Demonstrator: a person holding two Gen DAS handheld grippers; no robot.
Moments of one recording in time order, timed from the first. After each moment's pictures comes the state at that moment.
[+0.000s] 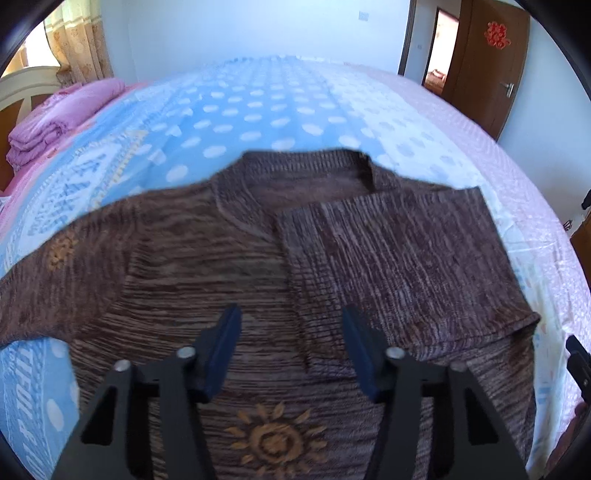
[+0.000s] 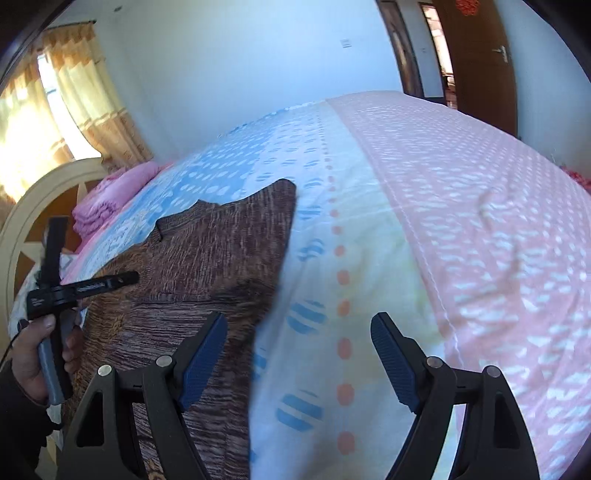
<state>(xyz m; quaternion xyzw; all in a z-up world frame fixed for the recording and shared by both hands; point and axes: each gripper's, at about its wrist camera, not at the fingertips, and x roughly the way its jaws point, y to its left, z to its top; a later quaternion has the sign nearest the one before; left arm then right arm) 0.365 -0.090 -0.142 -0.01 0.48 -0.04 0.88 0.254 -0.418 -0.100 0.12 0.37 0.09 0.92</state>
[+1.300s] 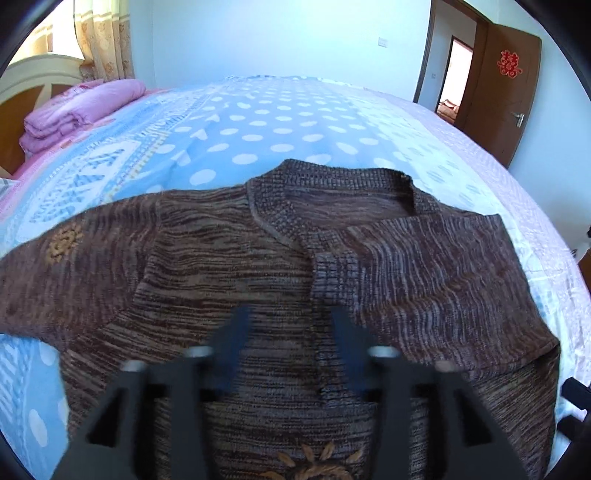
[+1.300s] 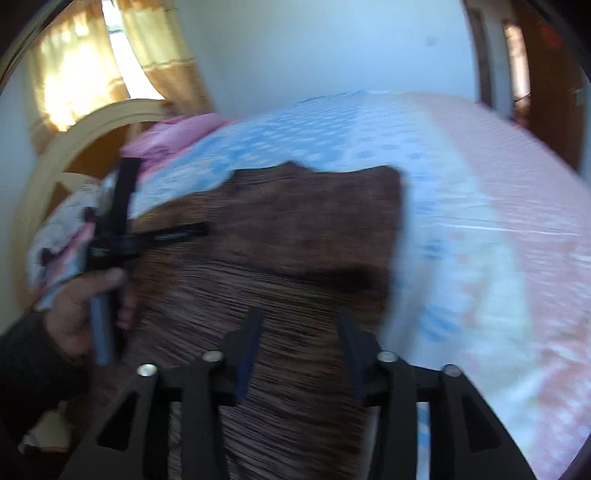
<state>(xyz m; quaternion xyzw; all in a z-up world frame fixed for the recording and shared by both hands) 0.368 -0.058 -0.152 -0.04 0.42 -0.01 0.91 0.275 -0.331 -0.104 0.04 0.40 0.23 0.89</state>
